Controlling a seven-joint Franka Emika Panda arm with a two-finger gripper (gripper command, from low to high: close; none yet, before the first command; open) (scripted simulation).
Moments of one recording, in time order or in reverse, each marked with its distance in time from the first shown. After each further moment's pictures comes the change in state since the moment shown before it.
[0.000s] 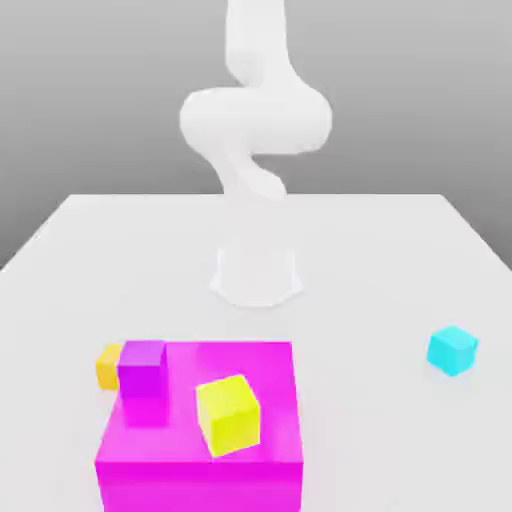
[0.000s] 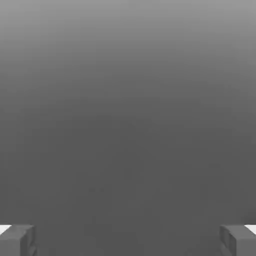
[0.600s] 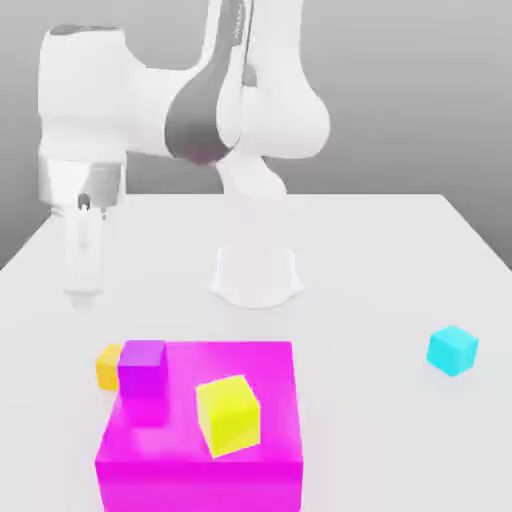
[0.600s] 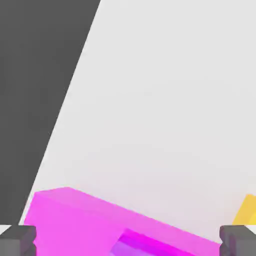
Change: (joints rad) arm -0.462 0.568 -0.033 -0.454 -0.015 0.431 0.809
